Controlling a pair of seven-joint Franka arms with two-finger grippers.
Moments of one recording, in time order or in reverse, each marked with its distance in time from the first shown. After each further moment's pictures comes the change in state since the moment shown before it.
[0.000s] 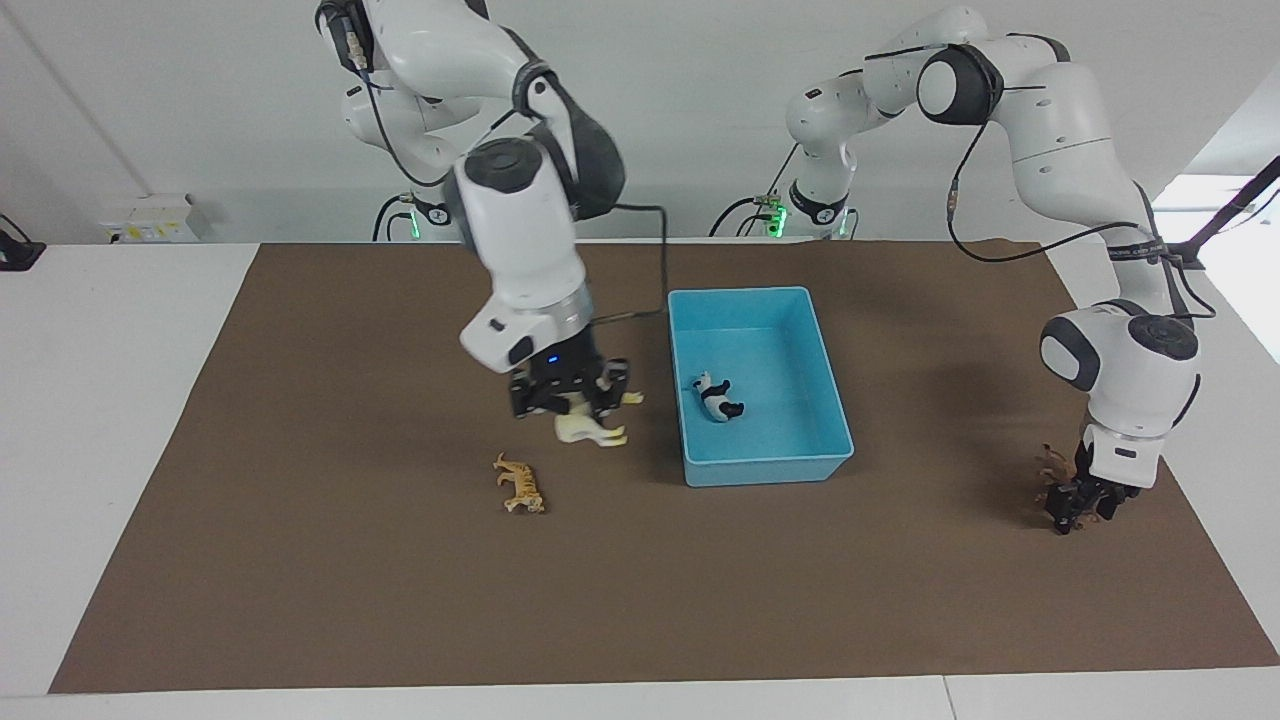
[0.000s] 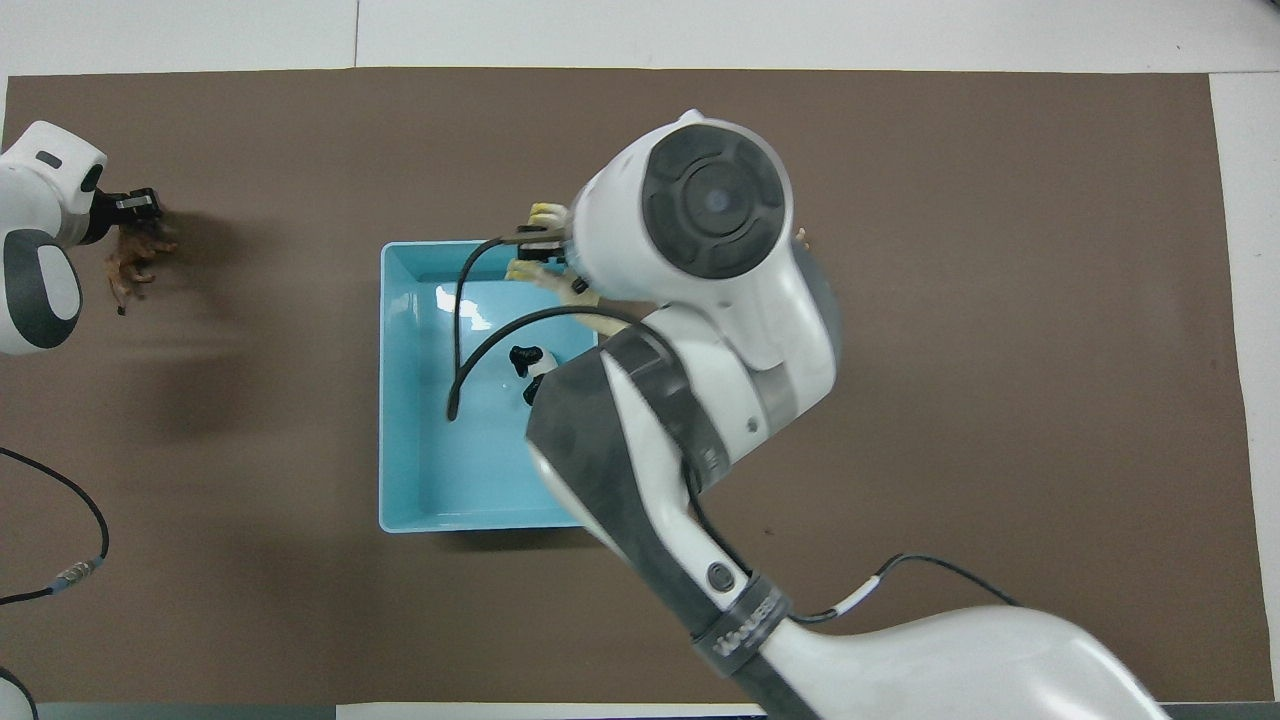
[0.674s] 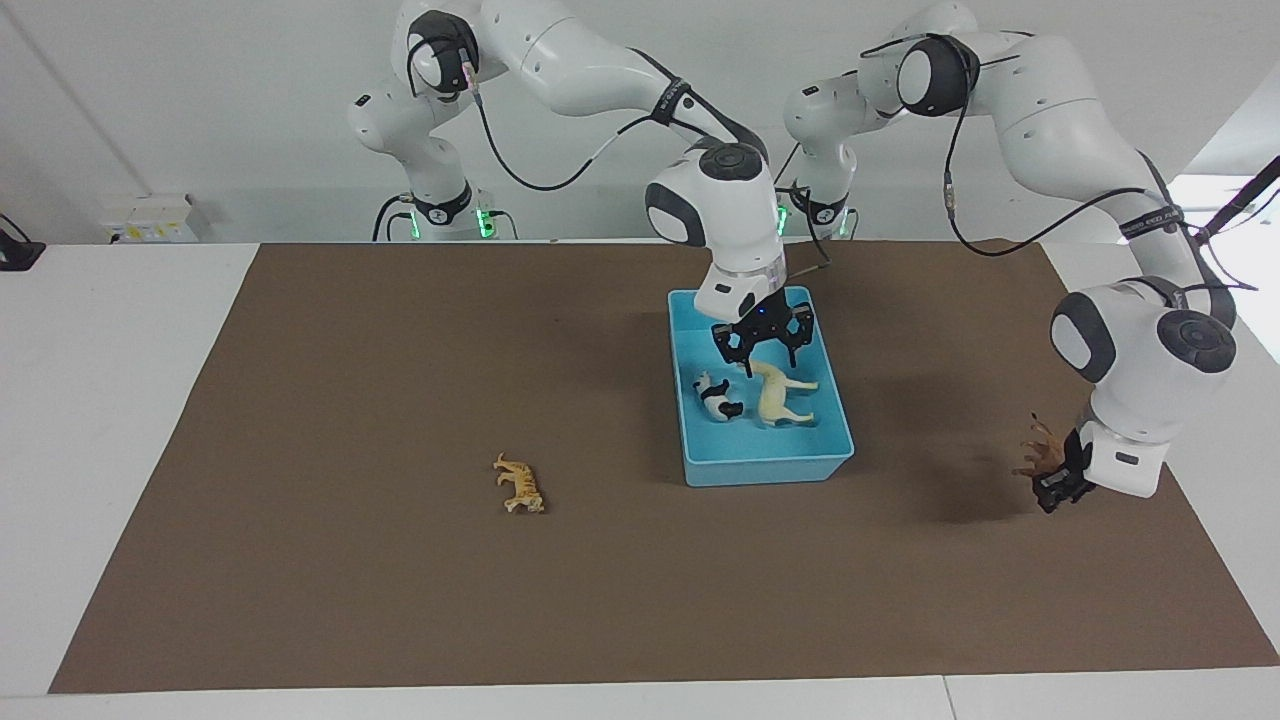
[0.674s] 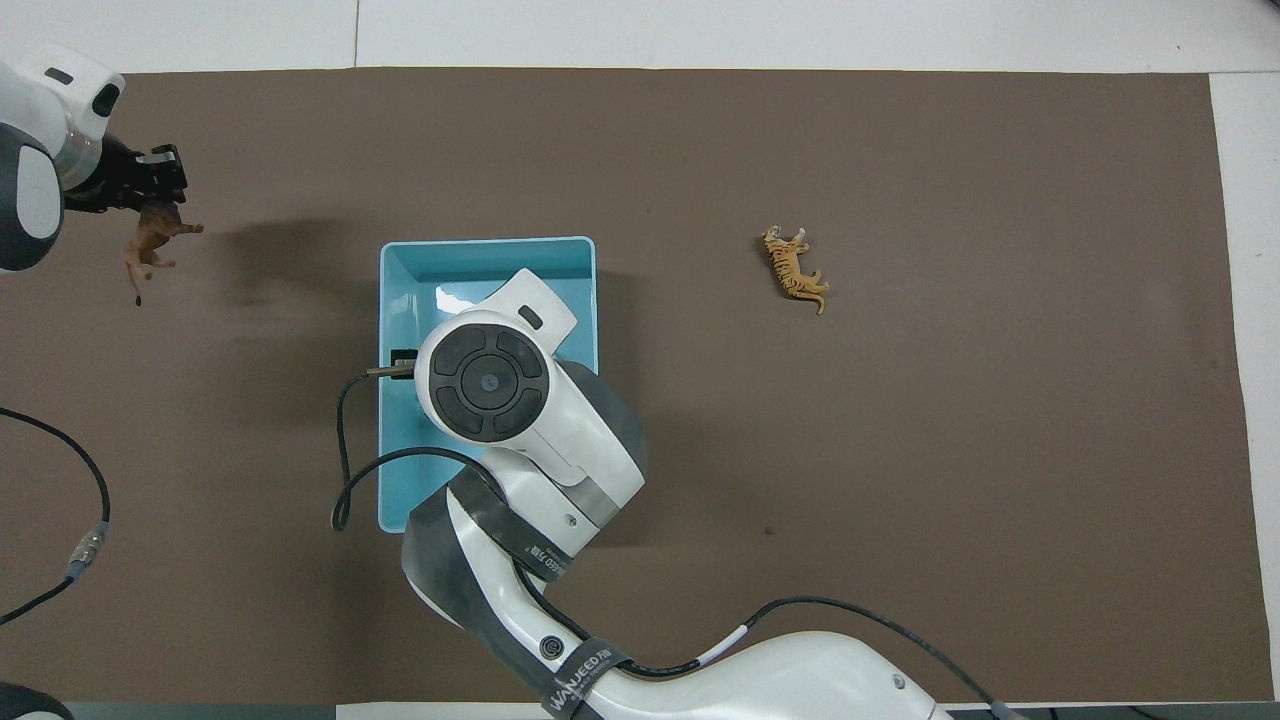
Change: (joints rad) left arm -0.188 -0.115 -0.018 0.247 -0.077 -0.634 -0.293; right arm 0.114 0.096 -0.012 -0.019 0.002 0.040 0.200
